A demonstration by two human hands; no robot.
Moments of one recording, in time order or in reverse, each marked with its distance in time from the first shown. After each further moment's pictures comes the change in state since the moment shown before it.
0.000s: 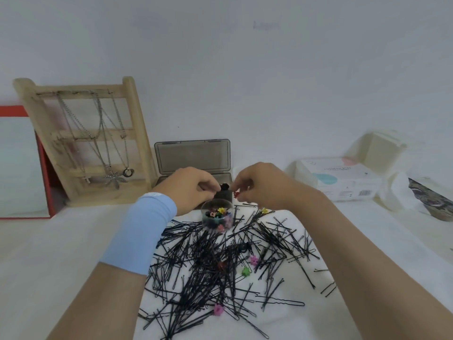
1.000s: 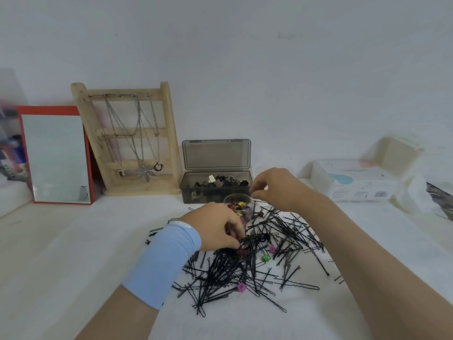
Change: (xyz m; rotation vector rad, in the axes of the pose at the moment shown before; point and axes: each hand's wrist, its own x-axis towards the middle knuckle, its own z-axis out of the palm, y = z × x) left_hand -0.067 0.011 0.026 0.107 -0.276 0.064; right_hand -0.003 -0.009 0.021 -0.090 0.060 0.035
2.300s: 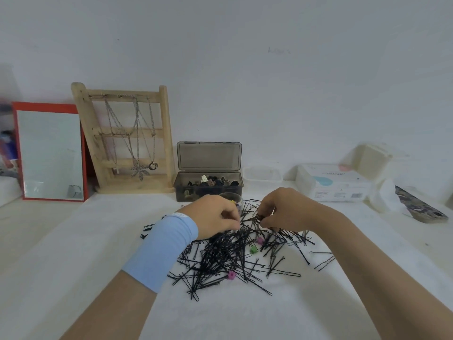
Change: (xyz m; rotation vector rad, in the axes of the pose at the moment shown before) left_hand -0.005 0.010 -0.004 -0.120 0.103 0.043; right_hand -0.066 -0.003 -0.015 -0.015 -0.191 0.096
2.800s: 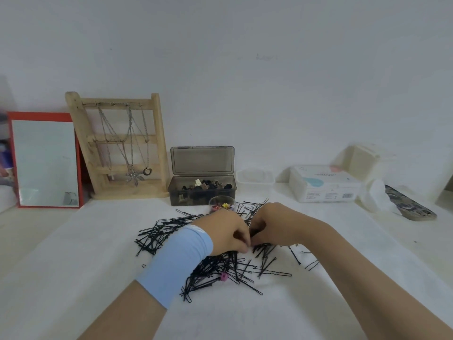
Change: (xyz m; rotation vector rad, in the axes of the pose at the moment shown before) left_hand 0.004 0.032 0.022 0.134 -0.162 0.076; right_hand -0.015 -0.007 0.011 -0.099 -0.091 -0.062
